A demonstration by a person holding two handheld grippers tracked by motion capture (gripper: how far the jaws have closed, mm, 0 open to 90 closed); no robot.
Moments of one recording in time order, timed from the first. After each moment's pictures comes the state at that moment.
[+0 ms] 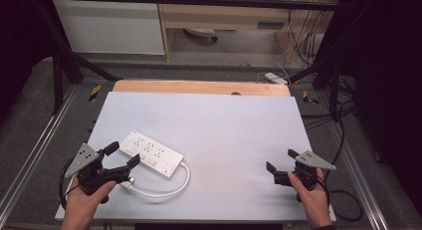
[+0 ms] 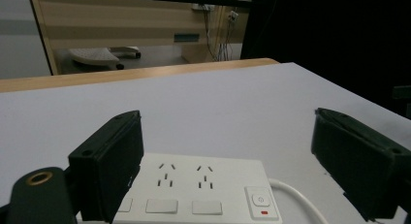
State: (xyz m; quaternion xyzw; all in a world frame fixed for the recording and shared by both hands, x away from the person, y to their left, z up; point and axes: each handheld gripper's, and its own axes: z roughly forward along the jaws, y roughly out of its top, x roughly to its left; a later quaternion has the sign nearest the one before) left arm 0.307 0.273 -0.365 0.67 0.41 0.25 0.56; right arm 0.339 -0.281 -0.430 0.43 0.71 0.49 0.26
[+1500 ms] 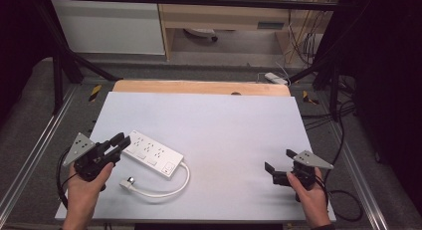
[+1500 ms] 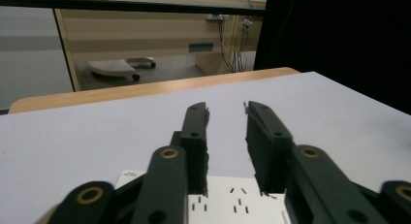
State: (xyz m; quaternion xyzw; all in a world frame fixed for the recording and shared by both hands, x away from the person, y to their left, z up) left arm 0.332 0.289 -0.362 0.66 0.41 0.28 0.56; right arm 0.340 -0.278 -0.432 0.43 0.72 0.49 0.25
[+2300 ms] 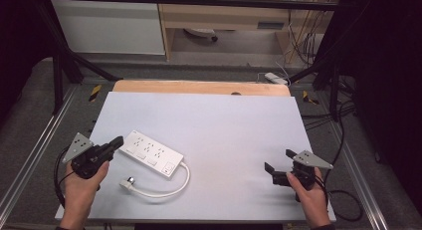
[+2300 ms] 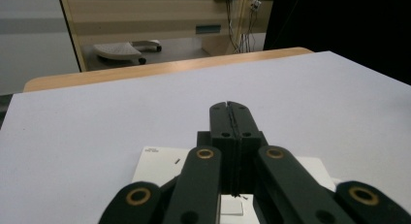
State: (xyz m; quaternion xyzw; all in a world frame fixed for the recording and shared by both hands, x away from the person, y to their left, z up) left arm 0.341 0.304 -0.376 0.68 0.43 0.27 0.53; right arm 0.340 -0.278 -0.432 0.43 0.72 0.49 0.25
